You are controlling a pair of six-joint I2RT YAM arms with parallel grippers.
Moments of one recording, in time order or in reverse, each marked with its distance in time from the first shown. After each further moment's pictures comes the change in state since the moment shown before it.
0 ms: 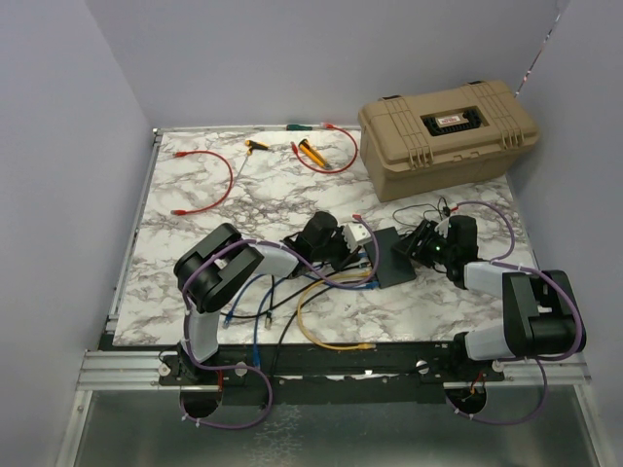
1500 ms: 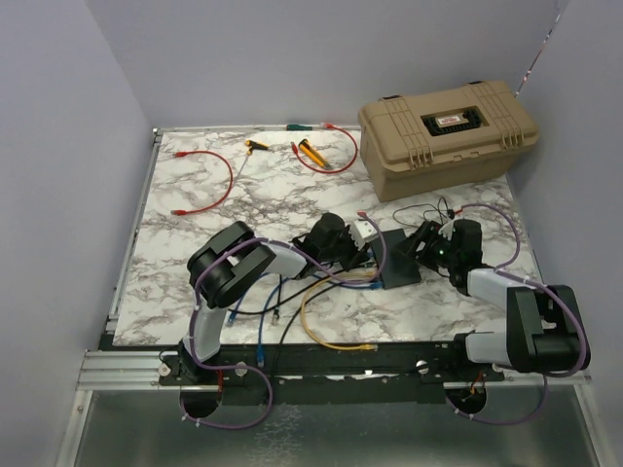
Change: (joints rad) left arm -0.022 0.082 0.056 0.086 -0.029 -0.104; right arm -0.024 -0.071 -0.042 0.006 0.010 -0.037
